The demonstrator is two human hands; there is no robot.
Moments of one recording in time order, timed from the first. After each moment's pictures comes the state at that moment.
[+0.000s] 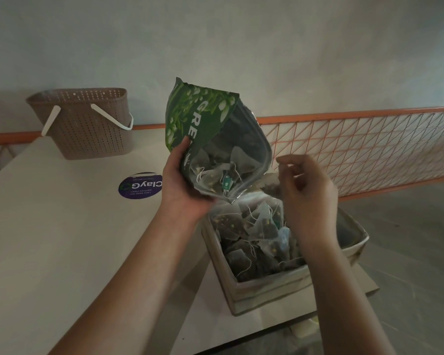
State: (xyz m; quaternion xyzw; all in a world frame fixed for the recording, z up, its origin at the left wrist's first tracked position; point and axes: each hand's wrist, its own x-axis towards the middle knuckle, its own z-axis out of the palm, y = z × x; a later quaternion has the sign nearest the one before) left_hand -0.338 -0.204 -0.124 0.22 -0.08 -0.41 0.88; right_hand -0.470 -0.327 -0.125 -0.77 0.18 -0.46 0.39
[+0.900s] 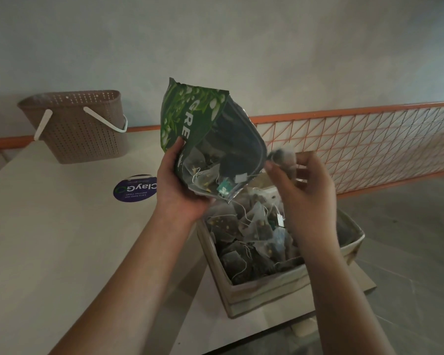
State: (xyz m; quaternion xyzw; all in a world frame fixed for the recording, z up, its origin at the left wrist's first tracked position) left_hand -0.336 -0.210 -0.124 0.22 -0.09 -0.39 0.89; right_hand -0.476 -0.324 -0.120 -0.73 0.18 -0.45 0.49
